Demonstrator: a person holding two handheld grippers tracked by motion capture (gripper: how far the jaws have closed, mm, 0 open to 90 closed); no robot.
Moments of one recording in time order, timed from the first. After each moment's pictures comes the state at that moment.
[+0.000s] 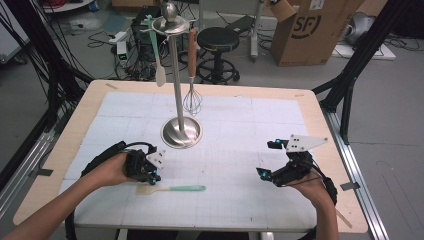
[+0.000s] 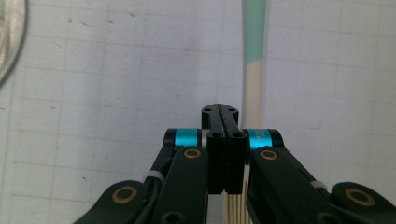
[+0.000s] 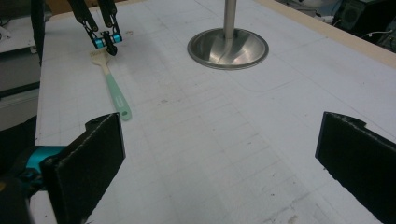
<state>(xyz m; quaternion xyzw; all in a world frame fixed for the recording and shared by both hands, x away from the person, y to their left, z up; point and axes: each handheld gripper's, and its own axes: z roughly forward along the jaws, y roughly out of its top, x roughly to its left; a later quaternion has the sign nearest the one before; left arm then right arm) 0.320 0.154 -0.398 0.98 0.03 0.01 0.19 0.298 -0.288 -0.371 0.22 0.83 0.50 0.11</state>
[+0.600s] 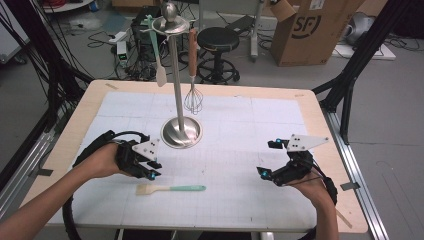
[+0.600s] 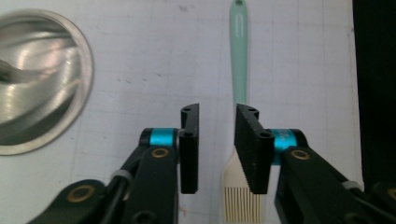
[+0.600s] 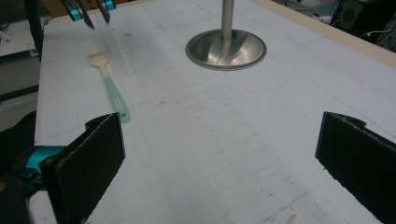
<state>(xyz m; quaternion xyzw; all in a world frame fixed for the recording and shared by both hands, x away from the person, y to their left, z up) 0.315 0.163 -0.351 0.96 0.02 0.04 0.28 0.299 -0.289 -0.372 0.22 0.83 0.50 0.11</state>
